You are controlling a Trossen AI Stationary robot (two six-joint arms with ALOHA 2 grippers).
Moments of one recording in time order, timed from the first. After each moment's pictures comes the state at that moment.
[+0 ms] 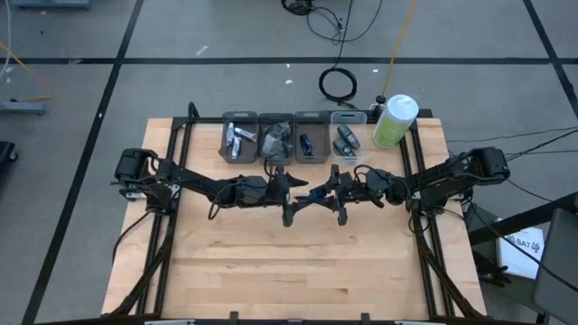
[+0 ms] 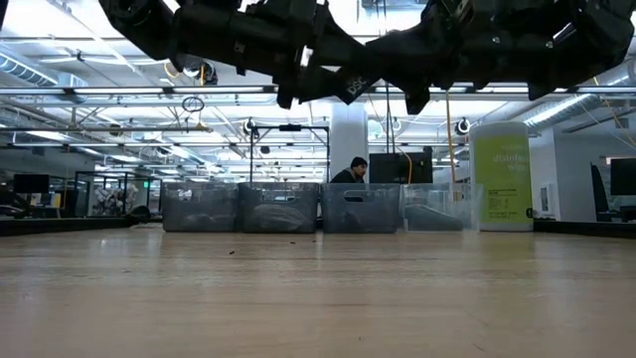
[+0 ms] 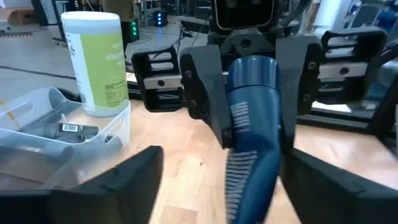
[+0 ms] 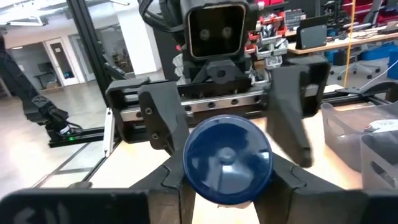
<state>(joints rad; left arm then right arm) -0.09 1.70 0.88 0.70 -0.22 -0.11 0.02 1.41 0.45 0.98 -0.06 0.20</state>
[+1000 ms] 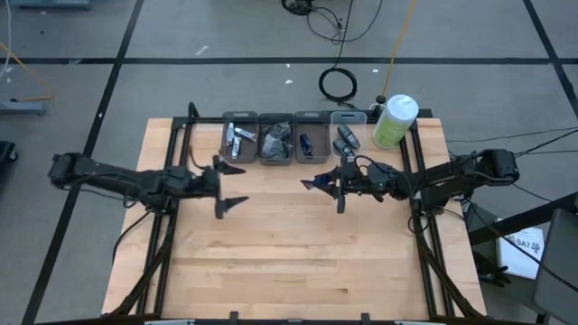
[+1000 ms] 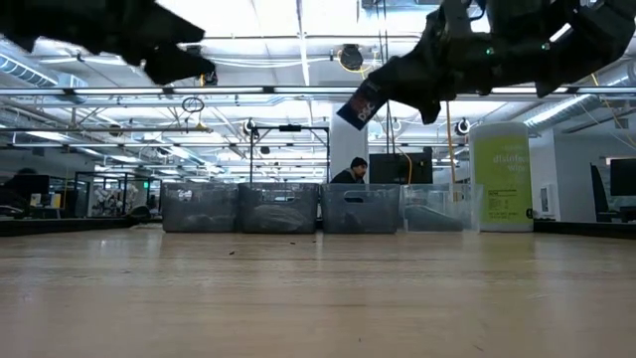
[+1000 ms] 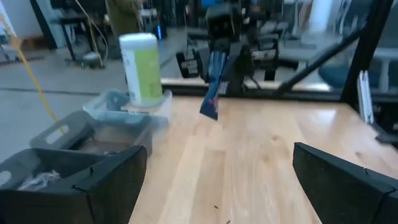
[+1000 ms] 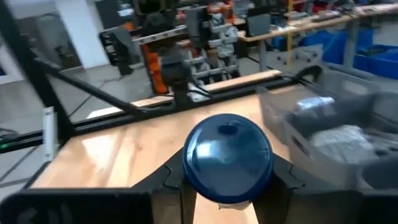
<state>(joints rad) -0.11 0.74 0.37 0.26 -0.24 -0.01 -0.05 1.30 0.44 0.81 0.06 0.21</state>
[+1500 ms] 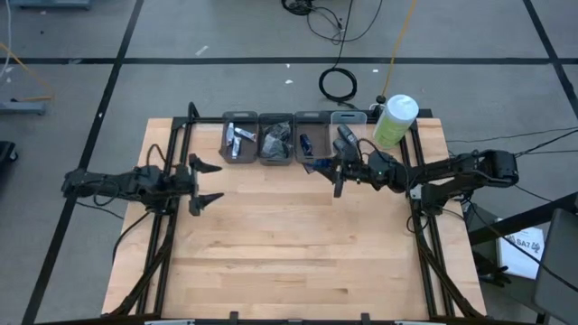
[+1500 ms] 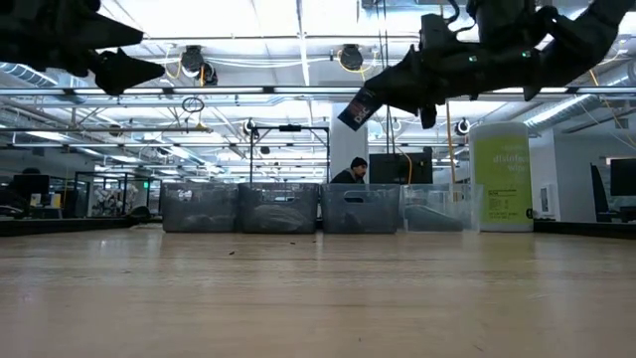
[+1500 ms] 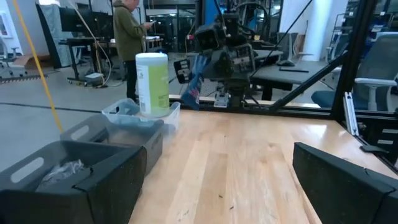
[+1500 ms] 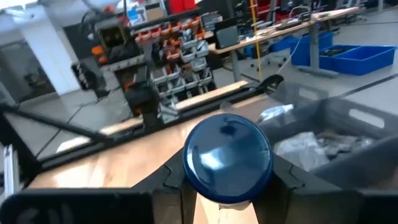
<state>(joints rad) -0.11 0.17 0.22 -0.05 -0.24 -0.01 -0.17 1.30 0.46 0.82 0.05 0.27</state>
